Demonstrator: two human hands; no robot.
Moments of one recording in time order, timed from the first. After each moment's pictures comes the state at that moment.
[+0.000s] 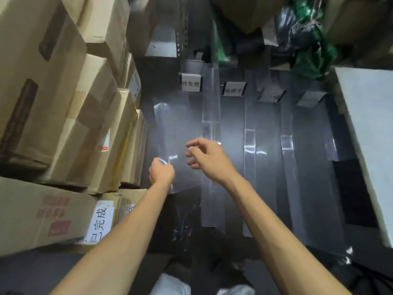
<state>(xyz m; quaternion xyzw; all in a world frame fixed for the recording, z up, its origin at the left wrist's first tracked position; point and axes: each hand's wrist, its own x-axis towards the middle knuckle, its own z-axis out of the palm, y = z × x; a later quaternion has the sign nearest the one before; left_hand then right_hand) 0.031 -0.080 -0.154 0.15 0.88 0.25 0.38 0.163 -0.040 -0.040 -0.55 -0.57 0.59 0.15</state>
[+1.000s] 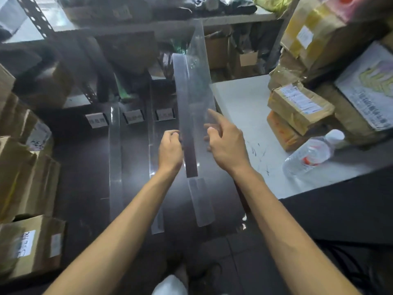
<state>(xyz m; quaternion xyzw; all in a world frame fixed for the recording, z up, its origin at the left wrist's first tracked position) 0.368 -0.030 0.008 0.39 0.67 0.46 0.43 0.500 -0.061 0.080 -0.64 -0.60 0.32 0.36</state>
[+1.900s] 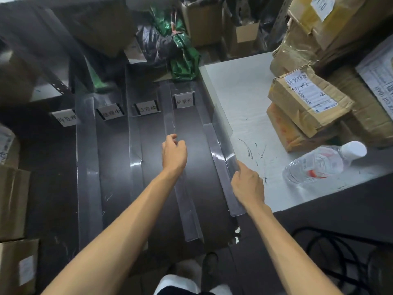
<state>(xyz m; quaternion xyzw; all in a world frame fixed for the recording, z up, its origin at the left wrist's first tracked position) 0.421 0.046 -0.069 0.39 0.75 0.30 0.43 0.604 -0.034 -0.067 -0.79 -0.54 0.29 0.09</state>
